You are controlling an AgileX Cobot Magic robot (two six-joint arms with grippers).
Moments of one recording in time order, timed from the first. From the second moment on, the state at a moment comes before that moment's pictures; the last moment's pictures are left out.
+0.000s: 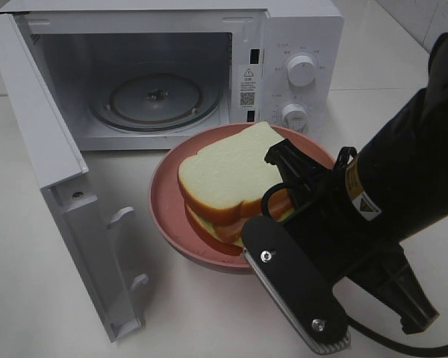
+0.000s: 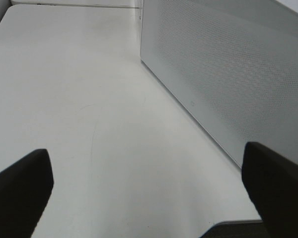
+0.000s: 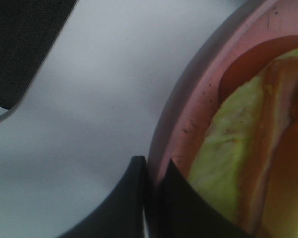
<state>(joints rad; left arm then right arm) -0.02 -0.01 -0.52 -0.09 1.08 -0.01 0.94 1.39 -0.80 -0.29 0.69 -1.06</state>
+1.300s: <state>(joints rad) -0.02 -0.01 -0.52 -0.09 1.08 -0.01 0.79 1.47 -0.84 -0.10 0.59 -1.41</state>
